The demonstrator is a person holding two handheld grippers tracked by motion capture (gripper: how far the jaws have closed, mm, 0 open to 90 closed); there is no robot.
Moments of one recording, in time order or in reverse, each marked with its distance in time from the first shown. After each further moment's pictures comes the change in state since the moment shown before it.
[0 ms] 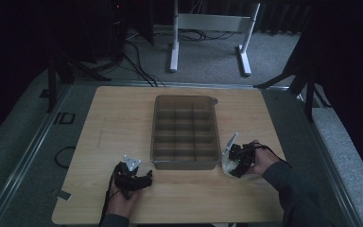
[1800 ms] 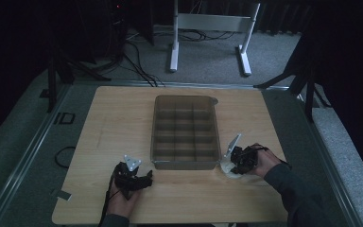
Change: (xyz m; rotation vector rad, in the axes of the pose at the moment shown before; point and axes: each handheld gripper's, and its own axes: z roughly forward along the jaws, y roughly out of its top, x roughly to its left) left arm -0.001 0.000 0.000 -0.001 -0.002 0.002; right arm 0.008 -0.005 -0.010 -0.034 0.061 -0.014
